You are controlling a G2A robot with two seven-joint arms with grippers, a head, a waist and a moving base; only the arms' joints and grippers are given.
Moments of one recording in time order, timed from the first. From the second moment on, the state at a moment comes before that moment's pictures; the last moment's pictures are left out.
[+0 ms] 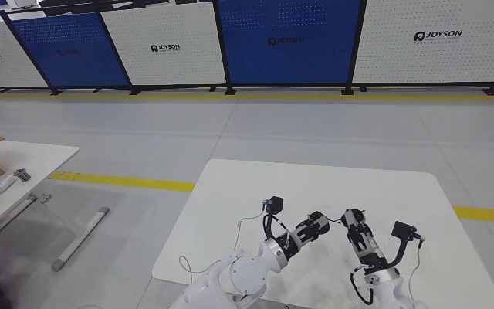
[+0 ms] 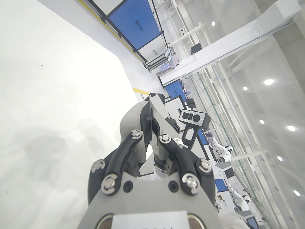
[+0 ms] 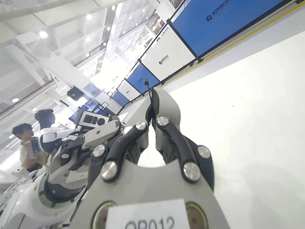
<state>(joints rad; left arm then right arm) 1.31 -1.25 -0.85 -1.71 0.04 -0.01 -0.07 -1.61 -1.28 1.28 -1.75 -0.51 -0.21 -0.02</state>
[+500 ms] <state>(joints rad) 1.32 -1.25 -0.86 -1.71 0.06 0.00 -0.08 -1.64 -1.28 1.33 -1.76 -0.48 -0.23 -0.04</state>
